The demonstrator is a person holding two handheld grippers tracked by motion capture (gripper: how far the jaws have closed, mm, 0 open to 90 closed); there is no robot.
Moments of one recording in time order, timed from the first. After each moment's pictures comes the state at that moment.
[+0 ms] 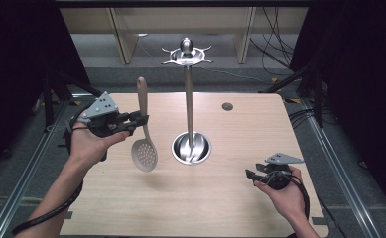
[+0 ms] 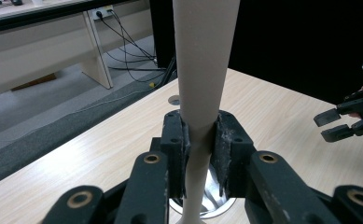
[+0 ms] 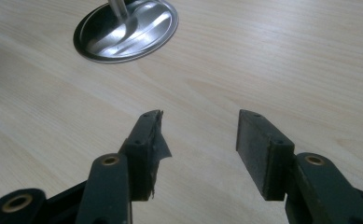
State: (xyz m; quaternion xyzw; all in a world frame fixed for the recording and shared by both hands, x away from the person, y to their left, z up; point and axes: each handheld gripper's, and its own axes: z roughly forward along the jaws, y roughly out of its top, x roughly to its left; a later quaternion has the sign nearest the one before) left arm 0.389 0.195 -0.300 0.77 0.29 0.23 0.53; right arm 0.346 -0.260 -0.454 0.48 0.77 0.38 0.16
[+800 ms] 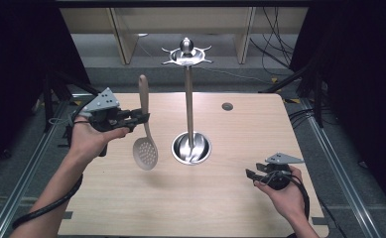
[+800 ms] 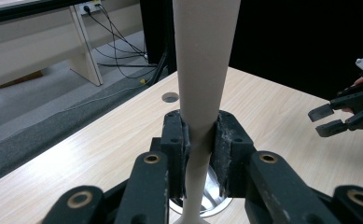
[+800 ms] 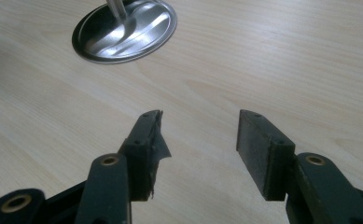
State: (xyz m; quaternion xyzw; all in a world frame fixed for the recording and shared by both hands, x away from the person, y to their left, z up) left arm 0.402 0.197 -0.298 0.78 0.28 0.20 0.52; right arm 0.347 -0.261 -0.455 0.47 0.77 0.39 0.17
